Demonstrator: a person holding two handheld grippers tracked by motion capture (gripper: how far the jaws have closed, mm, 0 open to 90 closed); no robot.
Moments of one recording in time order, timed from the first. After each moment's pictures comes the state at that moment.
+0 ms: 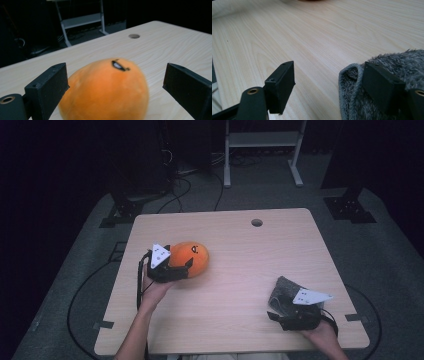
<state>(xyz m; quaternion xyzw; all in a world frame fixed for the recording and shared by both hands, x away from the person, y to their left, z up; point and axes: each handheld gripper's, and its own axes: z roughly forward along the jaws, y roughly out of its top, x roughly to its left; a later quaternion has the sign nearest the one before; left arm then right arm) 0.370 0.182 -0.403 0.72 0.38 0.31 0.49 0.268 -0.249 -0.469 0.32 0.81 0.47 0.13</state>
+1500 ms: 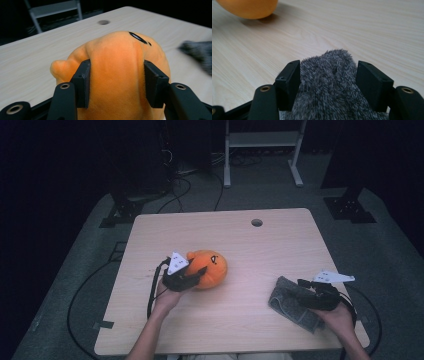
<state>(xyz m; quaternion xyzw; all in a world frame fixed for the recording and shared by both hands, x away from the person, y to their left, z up) 0.345 0.134 -0.415 0.77 0.33 0.23 0.49 0.306 -0.298 -0.448 0.42 0.78 0.44 0.16</state>
